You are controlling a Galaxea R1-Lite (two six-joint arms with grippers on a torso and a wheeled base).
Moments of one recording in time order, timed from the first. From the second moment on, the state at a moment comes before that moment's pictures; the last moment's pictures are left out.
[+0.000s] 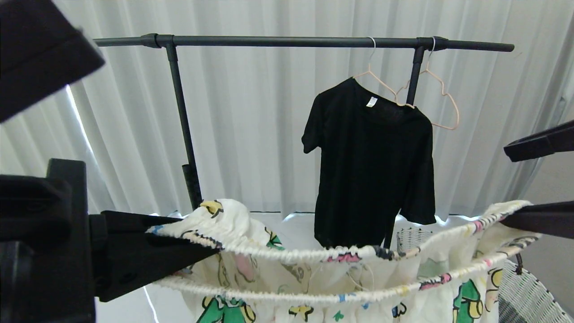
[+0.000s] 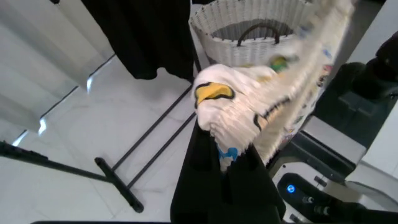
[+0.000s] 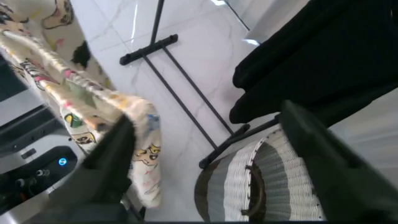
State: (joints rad) left arm -1.12 1.25 -1.32 0.62 0.22 -0.02; right arm 1.04 1.30 -1.65 0.91 -0.20 -0.09
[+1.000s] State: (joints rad) left arm -0.87 1.13 -1.04 0.62 0.52 -0.02; right arm 0.63 1.07 -1.27 0.76 -0.31 -0.10
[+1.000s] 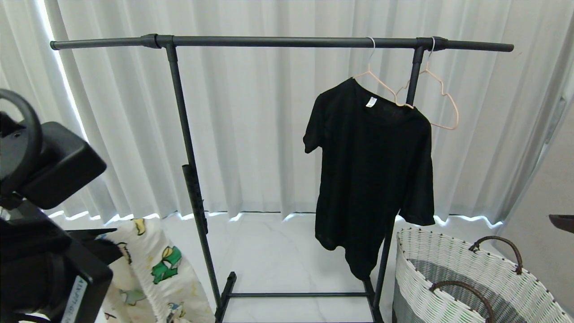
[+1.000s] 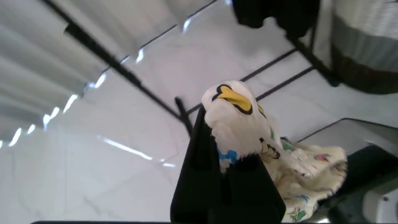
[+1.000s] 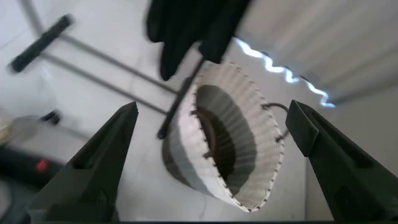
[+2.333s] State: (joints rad) left arm -0.61 0.92 -0.83 0.62 0.62 -0.02; right arm 0.26 0.97 -0.87 0.31 -0.25 -0.04
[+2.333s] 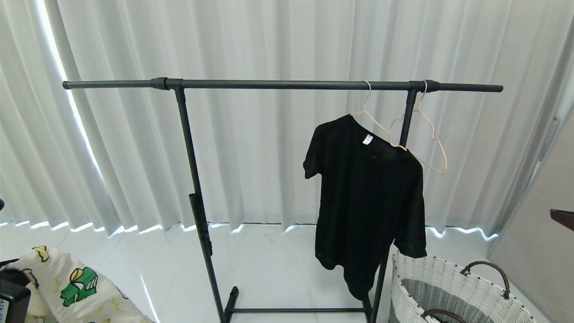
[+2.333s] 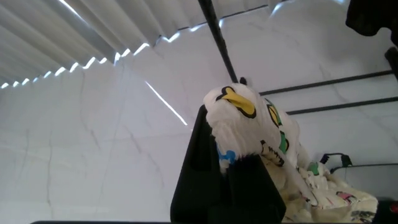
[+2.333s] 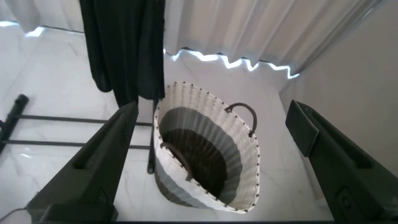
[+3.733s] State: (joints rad) left arm -0.62 0.92 -0.83 0.62 0.62 -0.02; right arm 0.19 1.08 -0.87 0.23 0.00 -0.04
